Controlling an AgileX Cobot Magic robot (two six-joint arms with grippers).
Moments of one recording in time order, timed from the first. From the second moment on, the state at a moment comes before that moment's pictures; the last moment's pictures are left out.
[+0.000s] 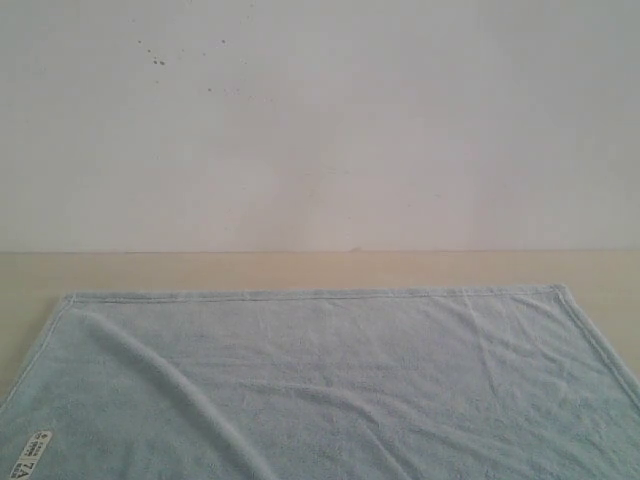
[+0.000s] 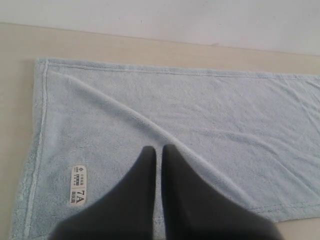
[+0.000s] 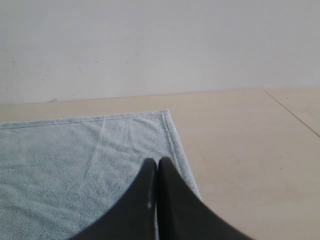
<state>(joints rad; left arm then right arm) -0.02 0.60 -0.45 -0.55 0.47 0.36 -0.07 0.00 0.00 0.17 0.21 -0.12</state>
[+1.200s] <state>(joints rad) -0.02 0.10 -0.14 -0.34 0.23 0.36 -0.07 0.00 0.00 0.17 0.20 -0.12</state>
